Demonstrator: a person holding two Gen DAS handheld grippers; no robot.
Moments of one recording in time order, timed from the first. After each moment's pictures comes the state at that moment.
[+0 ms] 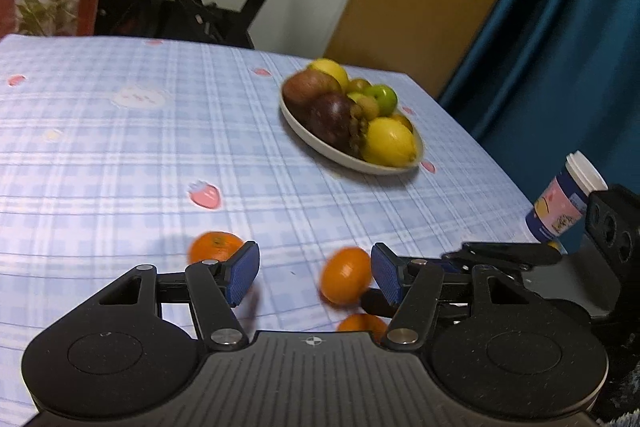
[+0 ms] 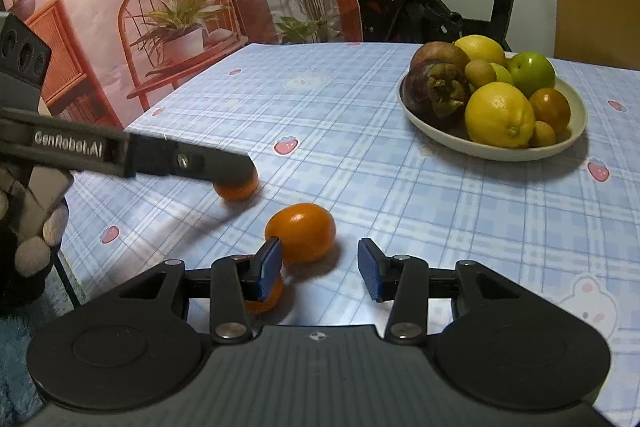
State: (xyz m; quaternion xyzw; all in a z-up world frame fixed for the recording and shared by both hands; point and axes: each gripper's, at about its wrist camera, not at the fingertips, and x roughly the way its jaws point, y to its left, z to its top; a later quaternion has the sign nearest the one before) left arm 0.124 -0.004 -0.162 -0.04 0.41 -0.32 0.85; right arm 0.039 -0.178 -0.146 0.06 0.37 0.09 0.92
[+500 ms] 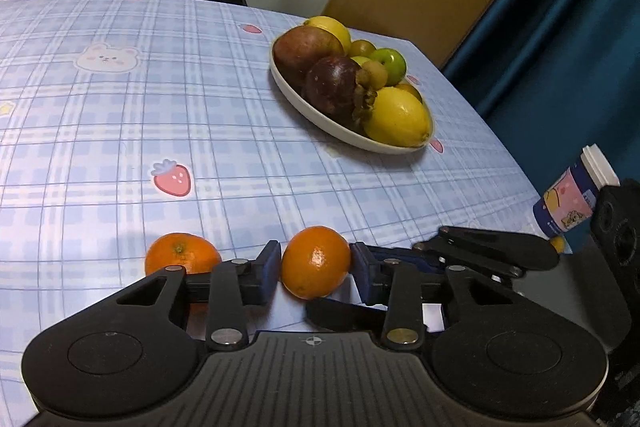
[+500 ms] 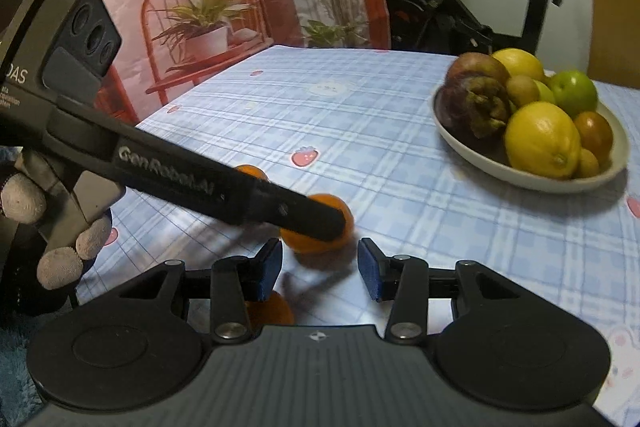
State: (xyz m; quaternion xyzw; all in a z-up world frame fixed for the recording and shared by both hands) left arm 0.154 -0.032 -0.188 -0.04 0.46 -0.33 0.82; right arm 0.062 -0.169 -0.158 0.04 0.35 0.14 0.92
